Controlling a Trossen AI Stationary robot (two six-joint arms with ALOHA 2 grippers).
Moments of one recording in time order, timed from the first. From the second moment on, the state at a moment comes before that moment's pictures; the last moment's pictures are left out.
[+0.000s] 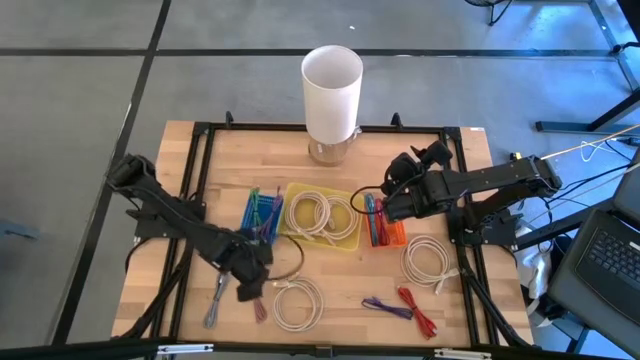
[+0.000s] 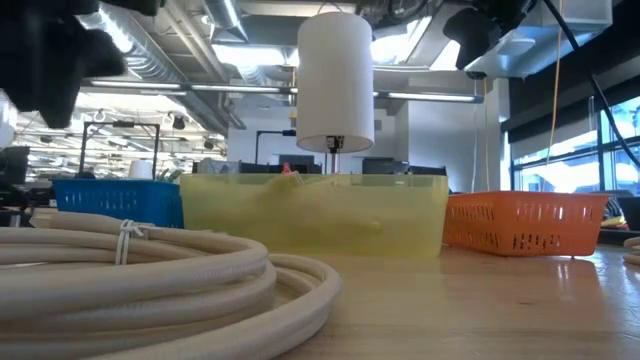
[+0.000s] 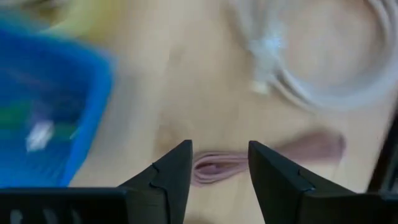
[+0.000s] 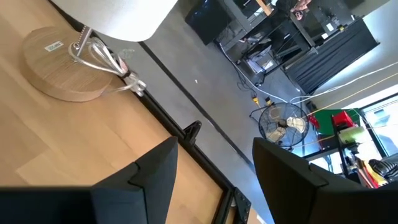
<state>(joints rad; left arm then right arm) -0.60 1.52 1.09 -0.89 -0.14 -0.83 0.21 1.46 1.34 -1.57 1.15 0.93</state>
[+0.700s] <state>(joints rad) -0.63 1.78 1.15 -0.91 0.07 -0.01 0.21 1.46 1.34 -1.57 1.11 0.99</state>
